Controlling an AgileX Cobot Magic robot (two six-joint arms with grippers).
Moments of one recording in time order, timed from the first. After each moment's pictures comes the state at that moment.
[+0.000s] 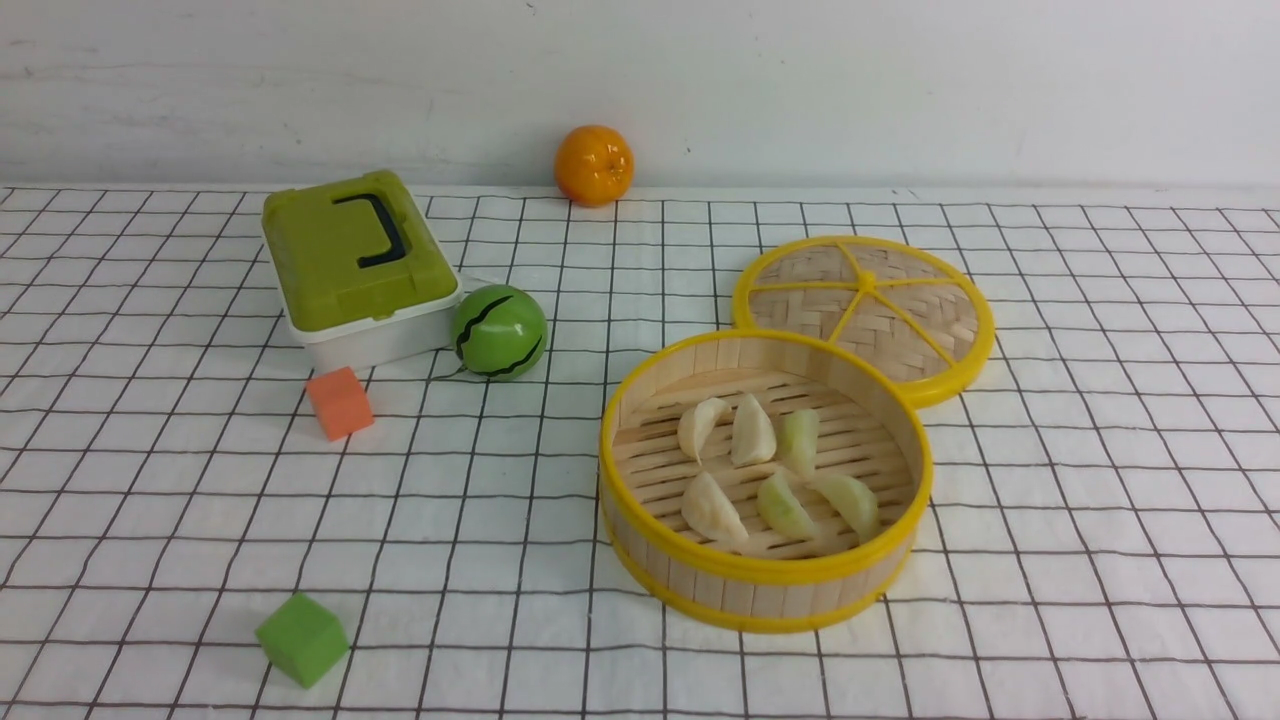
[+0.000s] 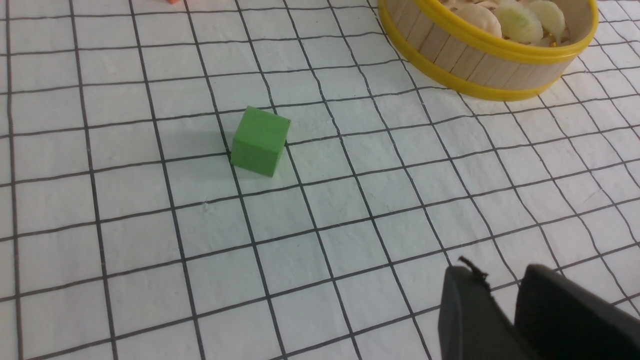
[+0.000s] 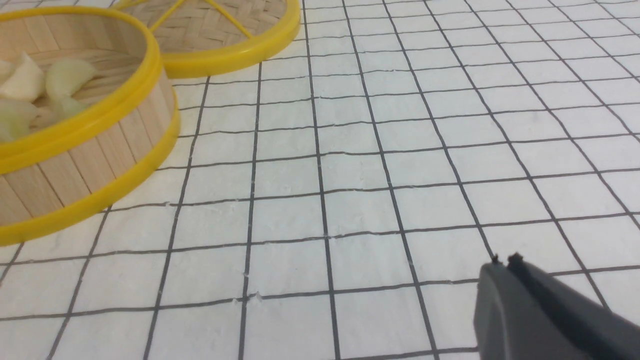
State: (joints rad) right arm -0.06 -0.01 0.02 0.00 0.38 0.12; left arm -0.67 0.20 -0.52 0.16 0.96 -0.46
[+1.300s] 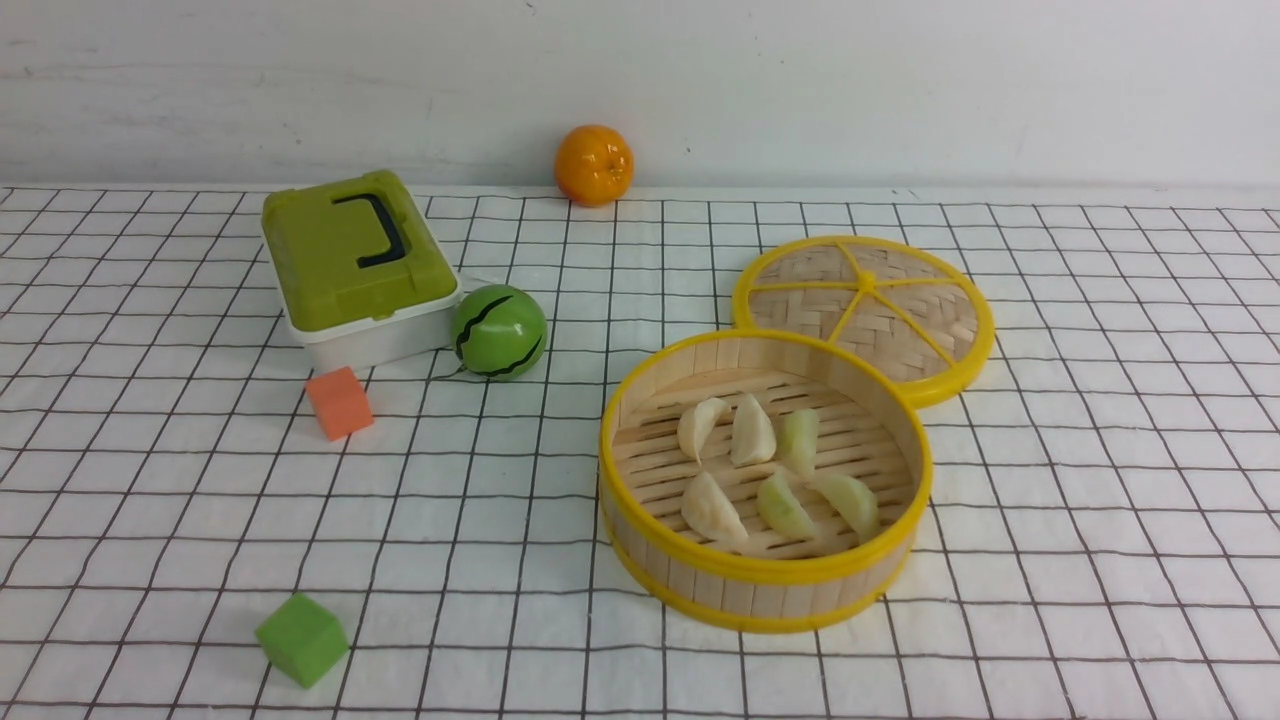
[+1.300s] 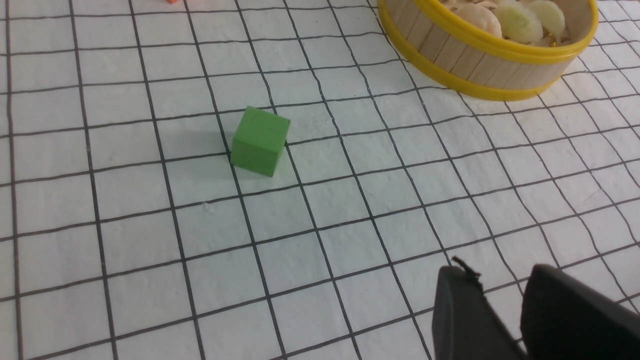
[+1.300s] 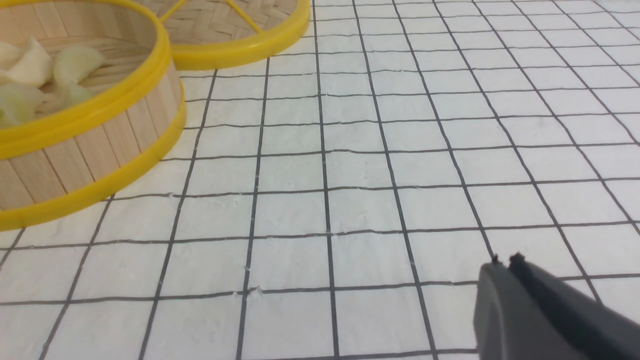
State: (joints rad) right arm -0.06 -0.01 0.02 0.01 0.38 0.07; left arm -0.67 0.20 -0.52 0.16 0.96 -0.46
